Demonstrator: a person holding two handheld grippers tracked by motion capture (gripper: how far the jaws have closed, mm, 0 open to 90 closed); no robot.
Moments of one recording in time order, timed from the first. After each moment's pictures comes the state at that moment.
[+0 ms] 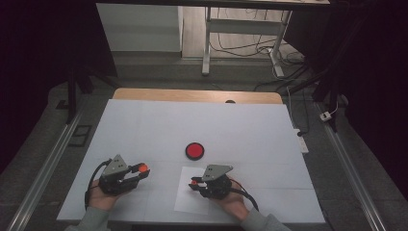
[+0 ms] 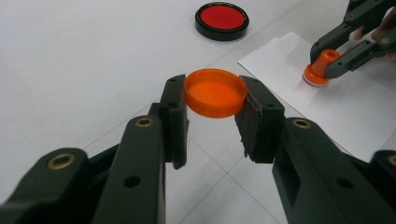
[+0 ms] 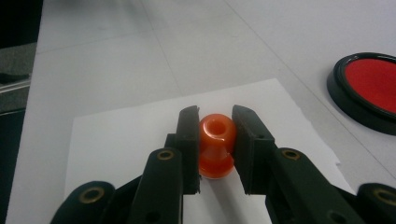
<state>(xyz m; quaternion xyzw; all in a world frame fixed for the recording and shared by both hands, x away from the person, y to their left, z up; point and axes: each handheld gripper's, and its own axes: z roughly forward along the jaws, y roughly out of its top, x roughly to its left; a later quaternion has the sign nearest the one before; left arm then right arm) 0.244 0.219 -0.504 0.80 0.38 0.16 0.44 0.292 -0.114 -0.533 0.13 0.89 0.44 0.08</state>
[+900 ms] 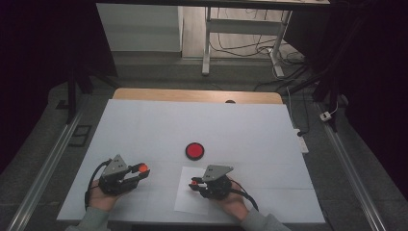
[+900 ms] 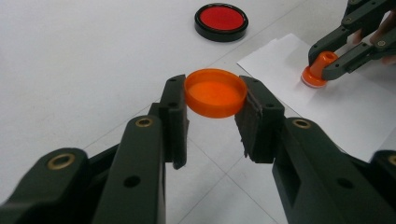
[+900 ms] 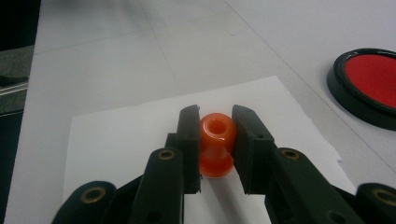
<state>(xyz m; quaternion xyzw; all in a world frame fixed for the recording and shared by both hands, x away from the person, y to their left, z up) 0.243 0.219 -0.503 0.80 0.38 0.16 0.44 0.291 -0.114 -0.536 0.14 0.88 0.44 0.08</state>
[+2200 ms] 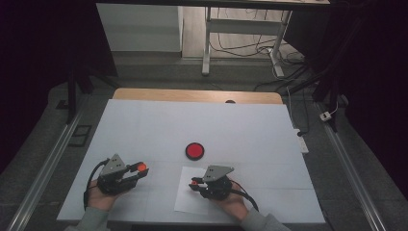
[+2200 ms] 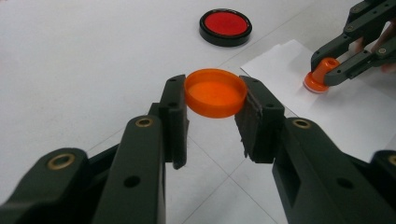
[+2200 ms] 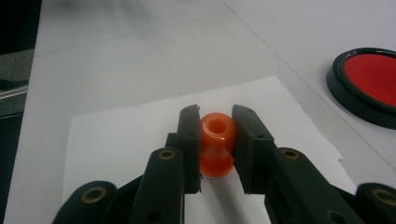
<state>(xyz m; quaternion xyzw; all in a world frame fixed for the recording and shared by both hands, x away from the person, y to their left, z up) 0.243 0.222 -0.501 0.79 0.38 0.17 0.44 0.291 -0.116 -0.537 0.14 0.88 0.45 0.08</state>
